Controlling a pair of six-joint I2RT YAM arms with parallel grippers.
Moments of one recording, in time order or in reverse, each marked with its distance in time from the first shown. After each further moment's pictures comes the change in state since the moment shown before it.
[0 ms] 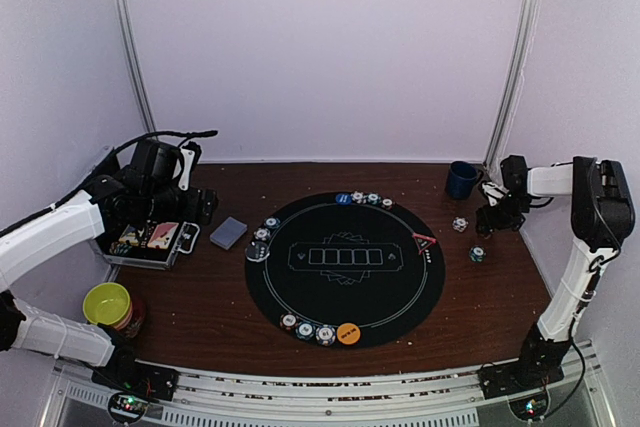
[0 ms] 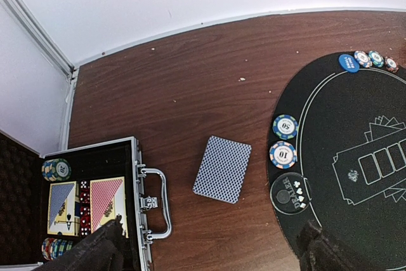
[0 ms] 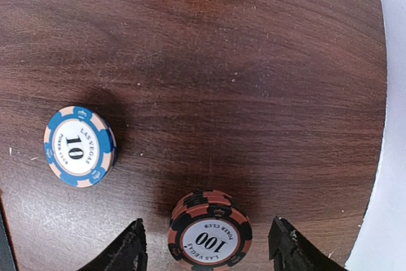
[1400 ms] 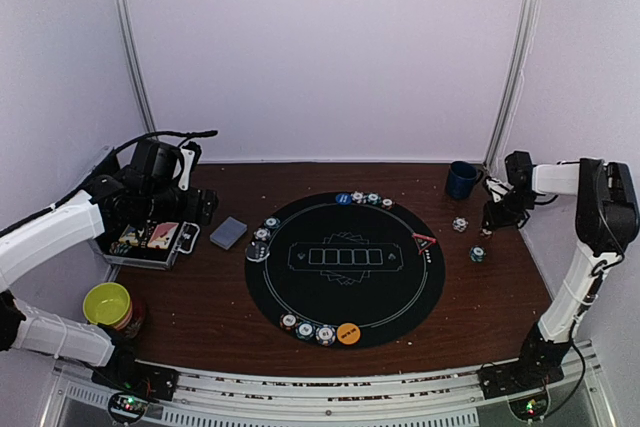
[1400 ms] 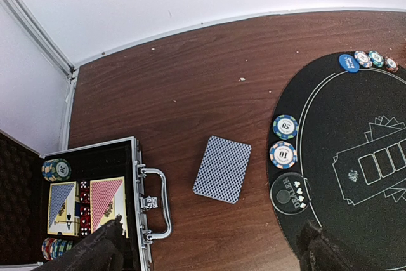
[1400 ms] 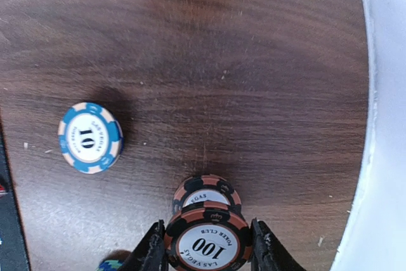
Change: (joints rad) left arm 0.000 0.000 0.000 0.000 0.000 0.000; right arm -0.012 -0.042 0.006 -0.040 -0.013 0.014
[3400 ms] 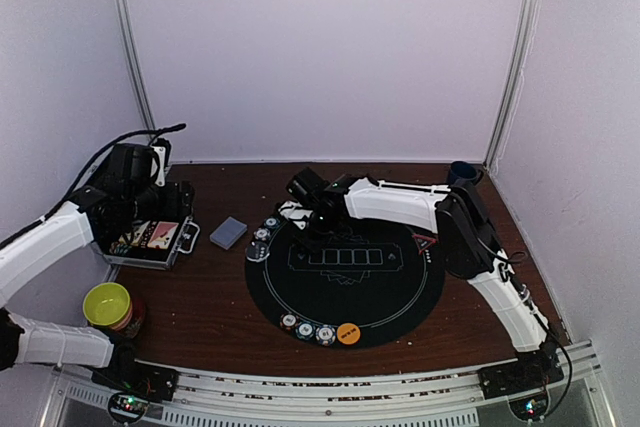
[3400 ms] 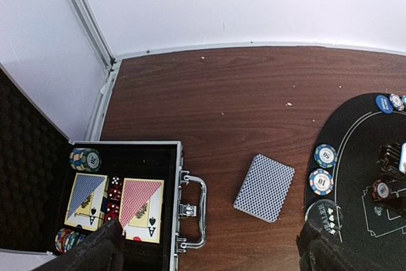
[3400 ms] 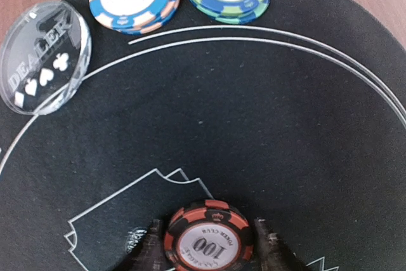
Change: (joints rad) left arm 0.153 -0.085 -0.091 0.106 -0.017 -0.025; right arm 1.000 0.683 0.978 -0.243 0.117 0.104
